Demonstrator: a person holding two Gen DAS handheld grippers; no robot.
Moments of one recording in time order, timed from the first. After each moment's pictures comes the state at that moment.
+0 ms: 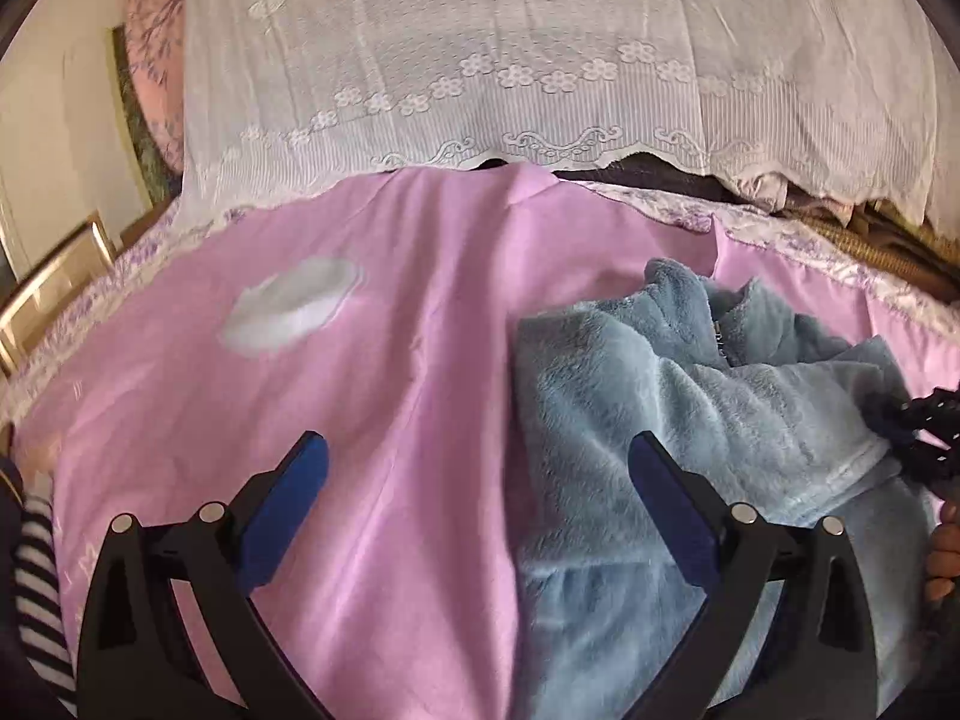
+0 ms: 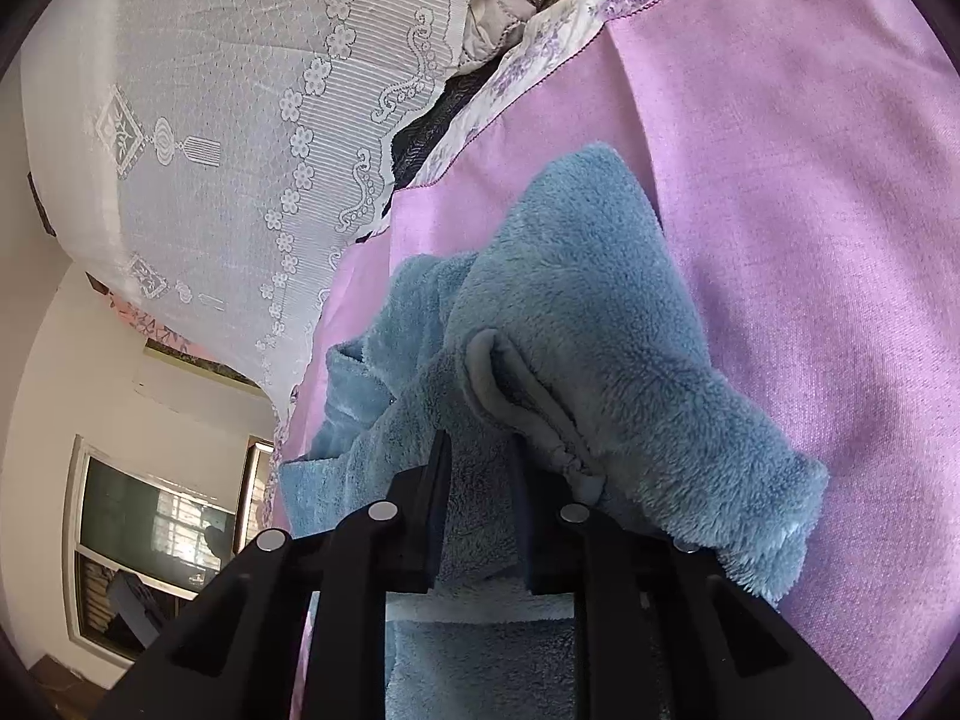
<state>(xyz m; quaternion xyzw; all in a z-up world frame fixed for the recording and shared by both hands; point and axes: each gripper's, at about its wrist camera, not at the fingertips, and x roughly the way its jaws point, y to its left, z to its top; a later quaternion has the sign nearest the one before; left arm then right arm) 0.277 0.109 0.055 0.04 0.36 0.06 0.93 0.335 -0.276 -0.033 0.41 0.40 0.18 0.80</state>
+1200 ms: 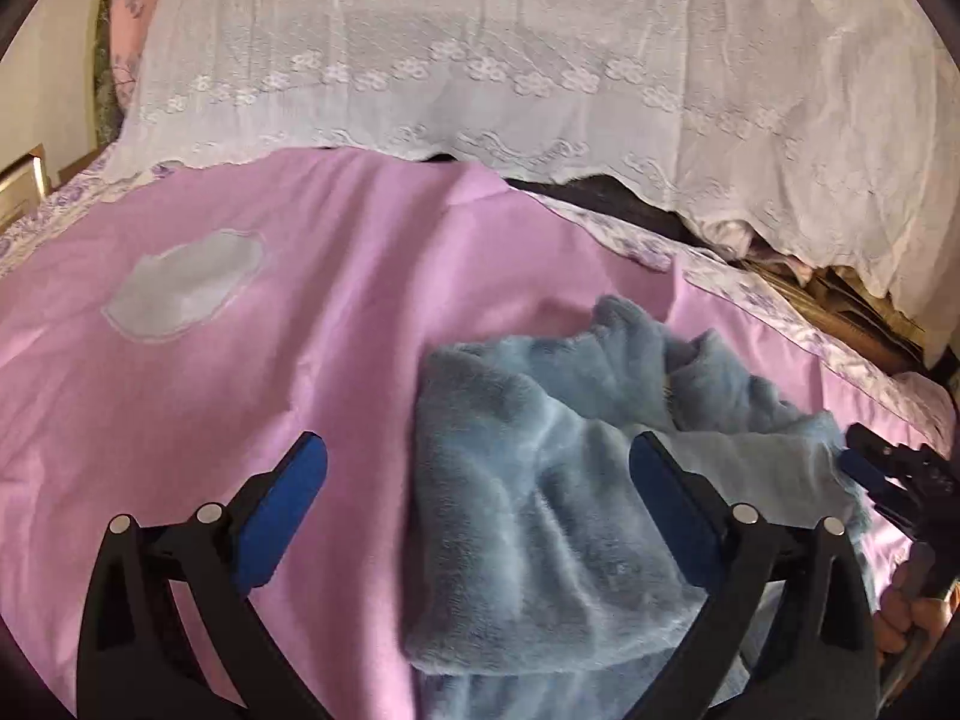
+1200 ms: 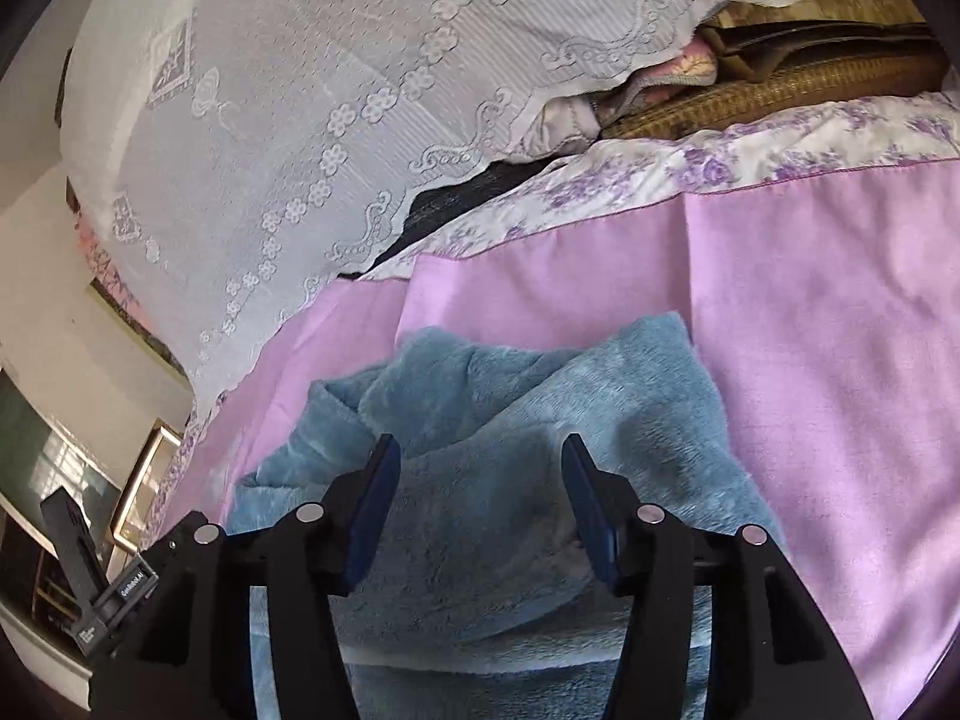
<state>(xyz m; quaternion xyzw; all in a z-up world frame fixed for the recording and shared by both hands) 0.320 0.116 0.035 -0.08 0.37 -0.04 0.93 0.325 -0.244 0.019 0.25 0.35 0.12 0.90</state>
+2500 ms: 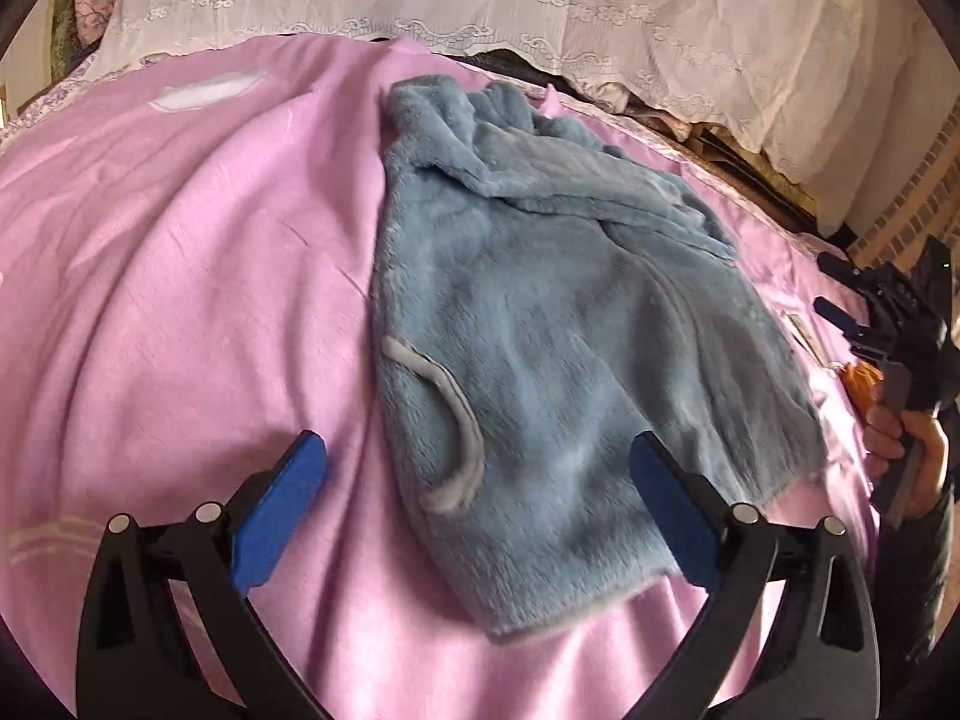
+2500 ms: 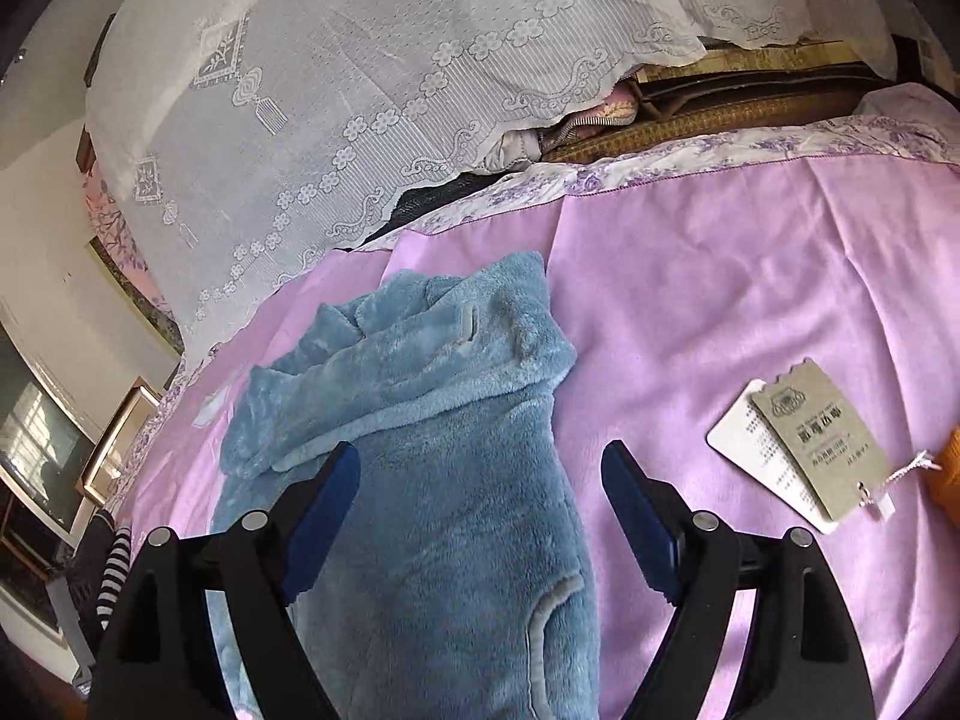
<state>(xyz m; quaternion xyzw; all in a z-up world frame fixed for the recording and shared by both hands) 0.086 0.129 -0.005 -0.11 0.43 -0.16 0.88 0.149 -0.296 0.041 0.20 0.33 0.09 0.92</state>
